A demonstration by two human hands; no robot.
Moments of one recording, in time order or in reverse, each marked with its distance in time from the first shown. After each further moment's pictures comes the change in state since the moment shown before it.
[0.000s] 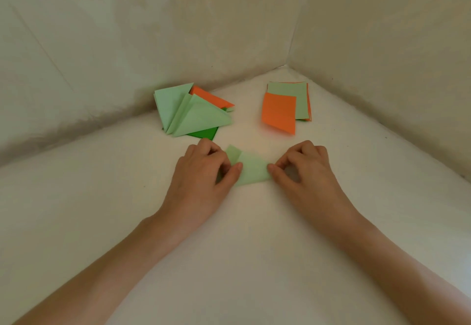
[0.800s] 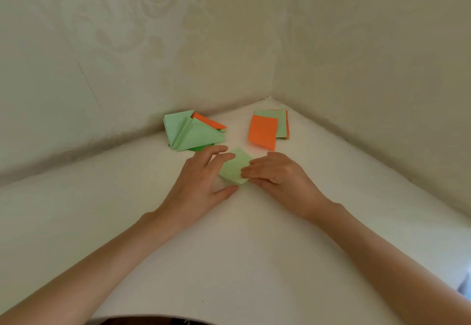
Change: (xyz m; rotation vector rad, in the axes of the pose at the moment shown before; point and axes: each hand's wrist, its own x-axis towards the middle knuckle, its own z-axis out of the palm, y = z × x) left_hand -0.012 0.004 -0.013 0.113 -0.015 0.268; right_hand 0.006 0.001 -0.015 -0.074 0.072 -0.694
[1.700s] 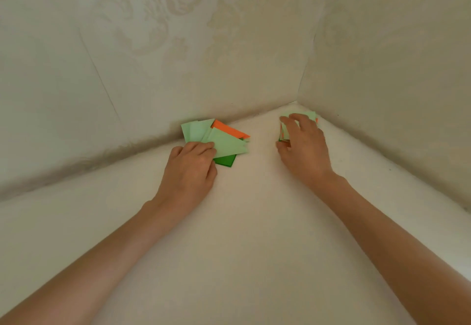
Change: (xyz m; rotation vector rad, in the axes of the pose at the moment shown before) left_hand 0.029 -0.067 -0.013 0.420 0.081 -0.146; right_hand 0.073 0.062 0.025 -0.339 0.061 0.511
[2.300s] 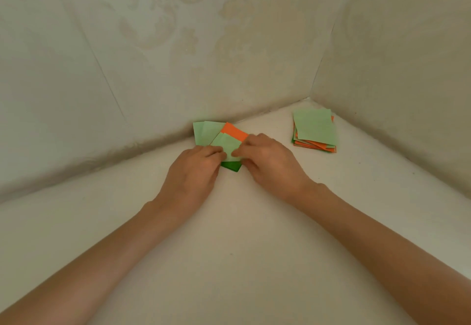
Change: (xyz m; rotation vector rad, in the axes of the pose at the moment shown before) left_hand 0.003 -0.016 0.007 -0.132 0.017 0.127; right_hand -0.004 -0.063 0.025 0.186 0.004 -0.445
